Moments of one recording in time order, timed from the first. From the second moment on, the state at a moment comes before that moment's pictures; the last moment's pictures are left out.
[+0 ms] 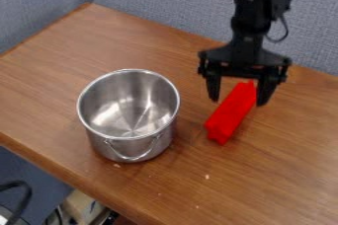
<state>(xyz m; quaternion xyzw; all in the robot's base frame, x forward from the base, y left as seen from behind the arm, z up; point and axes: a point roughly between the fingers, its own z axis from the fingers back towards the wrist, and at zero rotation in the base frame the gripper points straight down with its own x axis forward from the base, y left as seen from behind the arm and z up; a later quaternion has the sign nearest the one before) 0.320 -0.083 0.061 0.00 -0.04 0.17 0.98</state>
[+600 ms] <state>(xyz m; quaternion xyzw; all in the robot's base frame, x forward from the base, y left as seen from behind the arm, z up) 0.336 -0.086 0.046 0.00 -0.03 0.08 1.00</state>
